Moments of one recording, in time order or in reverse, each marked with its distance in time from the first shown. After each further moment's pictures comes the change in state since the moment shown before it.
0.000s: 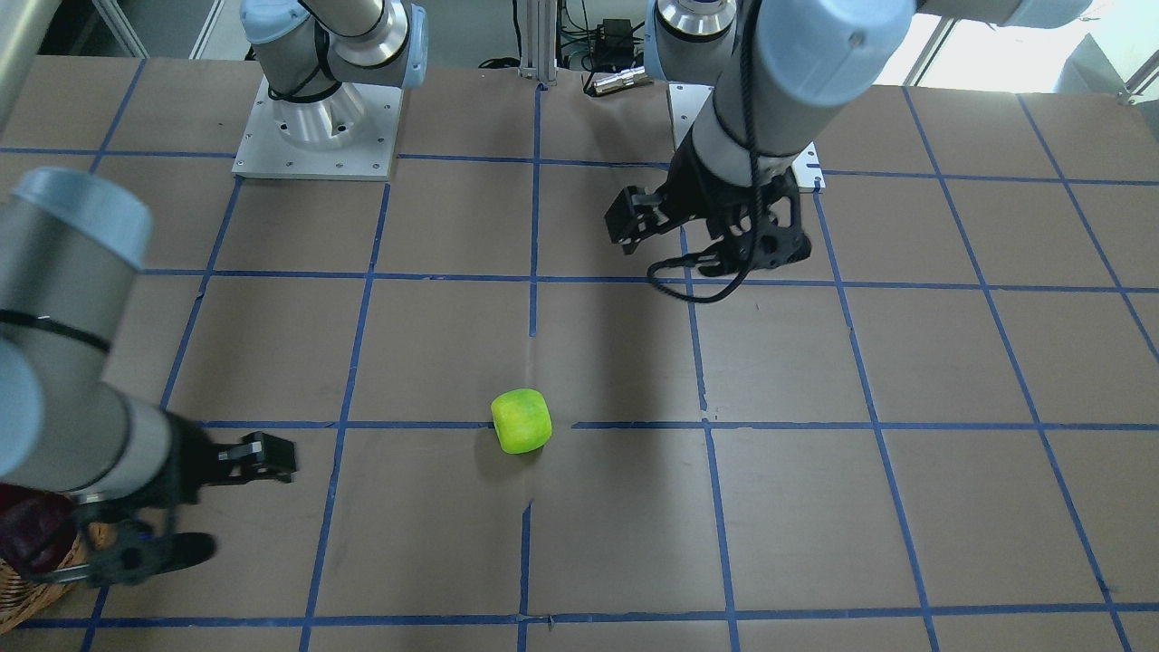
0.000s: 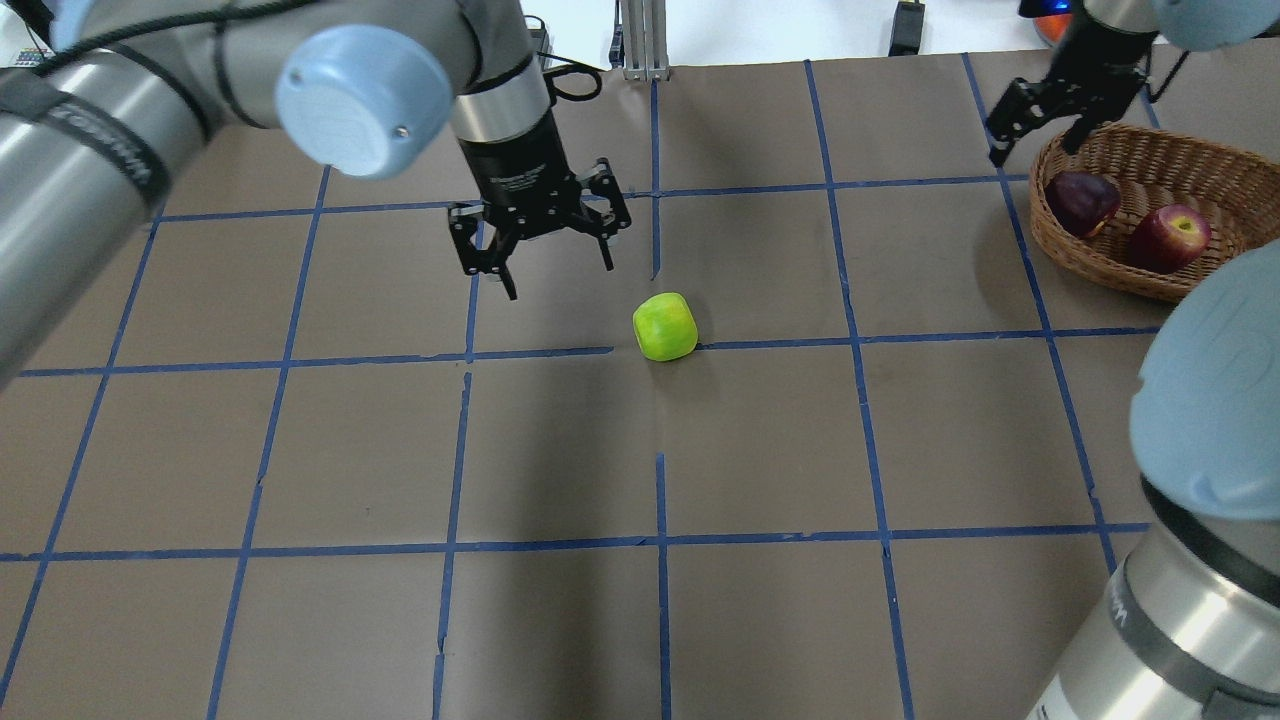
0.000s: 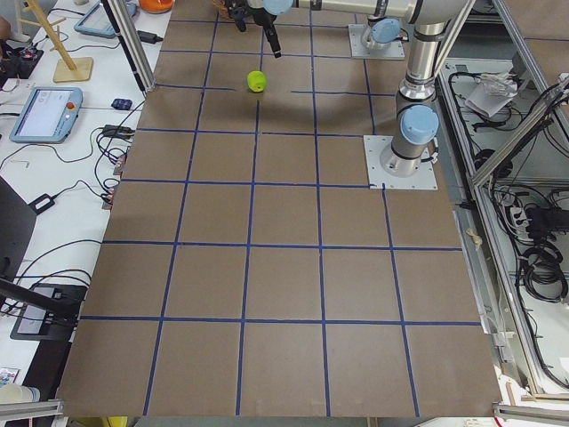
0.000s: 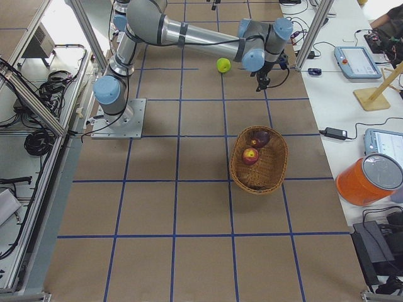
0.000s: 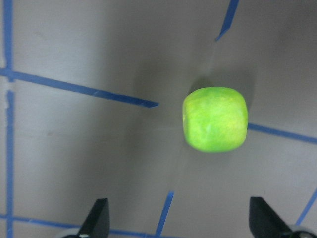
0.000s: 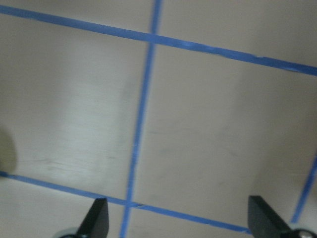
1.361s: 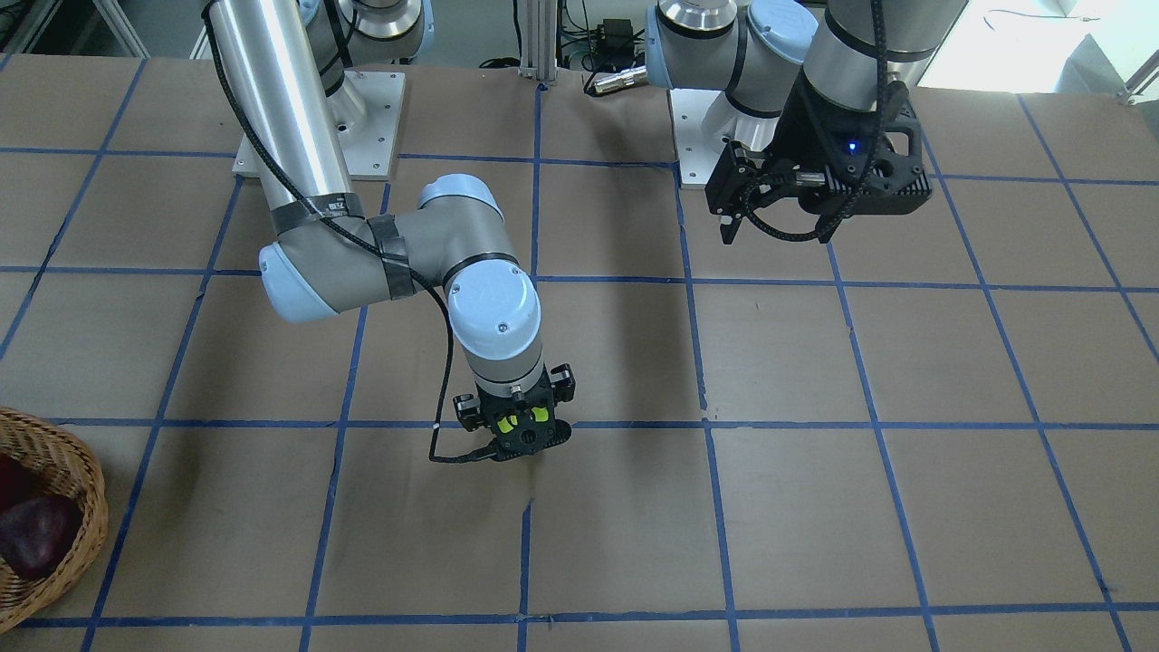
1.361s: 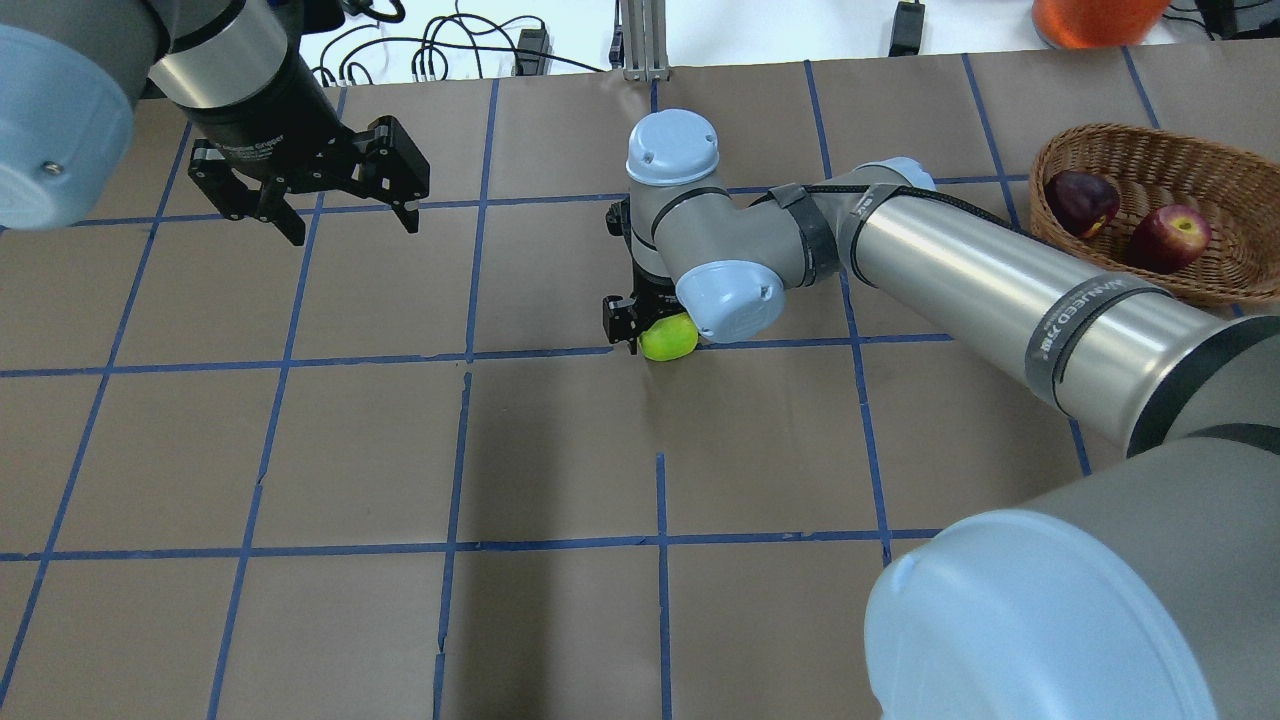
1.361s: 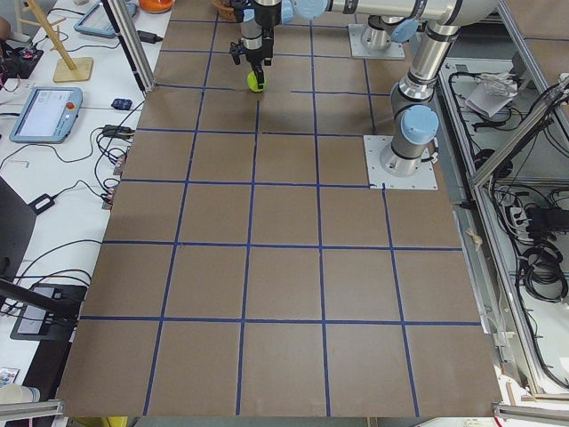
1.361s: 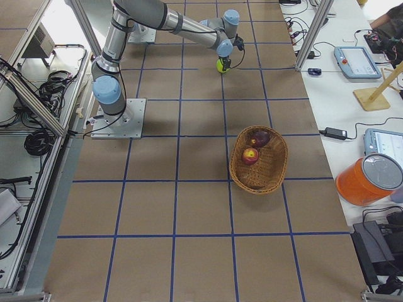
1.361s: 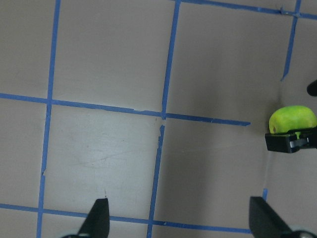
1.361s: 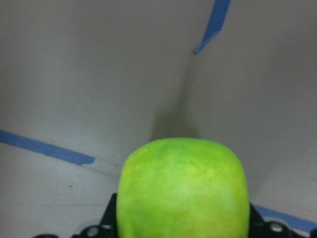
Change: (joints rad) left arm 0.091 0.114 -0.103 0.204 0.102 0.288; right arm 0.345 0.016 0.372 -0.500 0.000 0.289
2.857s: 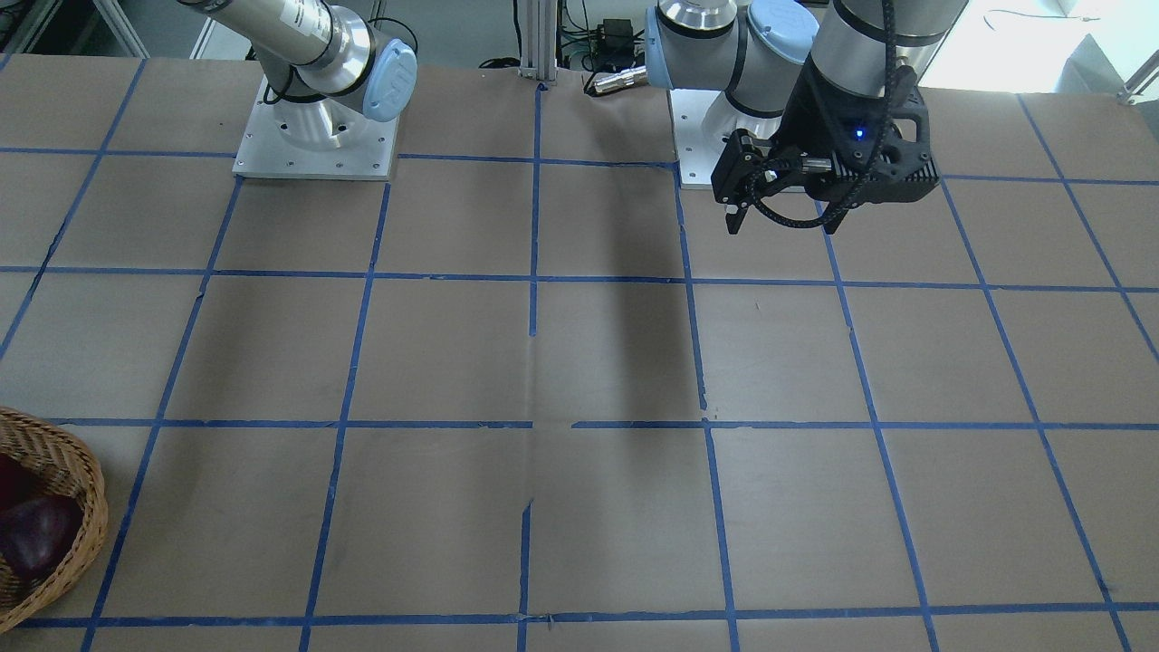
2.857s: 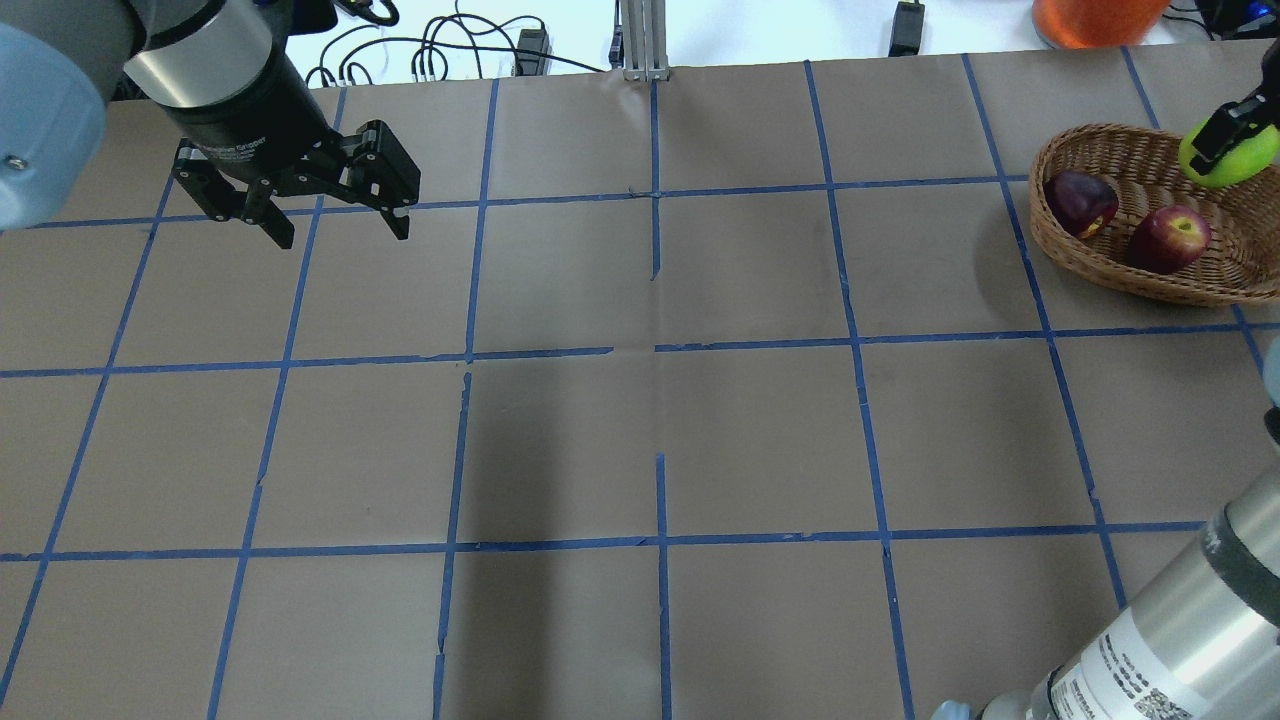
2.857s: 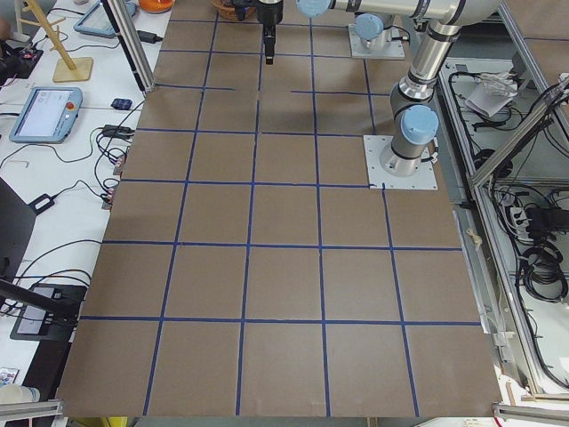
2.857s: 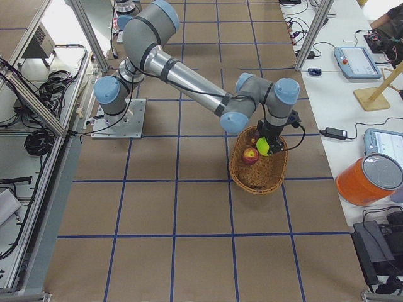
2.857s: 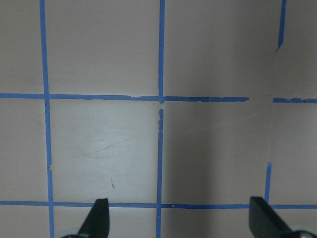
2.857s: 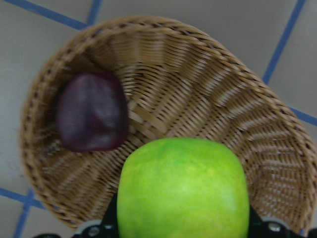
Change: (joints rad) left arm 0.008 0.012 0.003 -0.013 0.002 0.010; right arm -0.902 0.065 -0.378 0.218 -0.133 -1.035
